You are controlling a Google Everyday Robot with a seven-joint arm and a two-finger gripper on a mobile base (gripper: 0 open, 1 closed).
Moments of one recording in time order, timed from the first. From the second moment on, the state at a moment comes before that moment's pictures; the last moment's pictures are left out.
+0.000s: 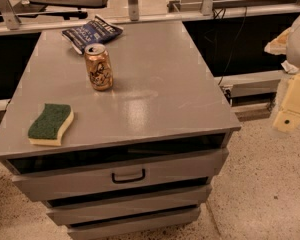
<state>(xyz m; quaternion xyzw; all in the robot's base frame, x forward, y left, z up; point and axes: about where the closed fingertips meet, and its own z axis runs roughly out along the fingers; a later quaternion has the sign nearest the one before) 0.438 -0.217 0.977 -0.60 0.78 -0.04 0.16</state>
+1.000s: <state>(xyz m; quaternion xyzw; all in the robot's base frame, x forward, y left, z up) 0.473 -0.162 0.949 -0.61 0.76 0.04 0.21</state>
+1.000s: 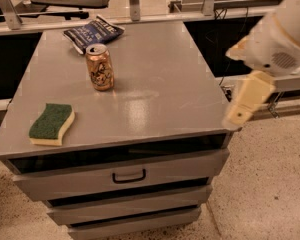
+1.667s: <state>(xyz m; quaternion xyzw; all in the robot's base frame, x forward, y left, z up) 0.559 -0.023 0.931 -0.59 0.72 0.15 0.33</state>
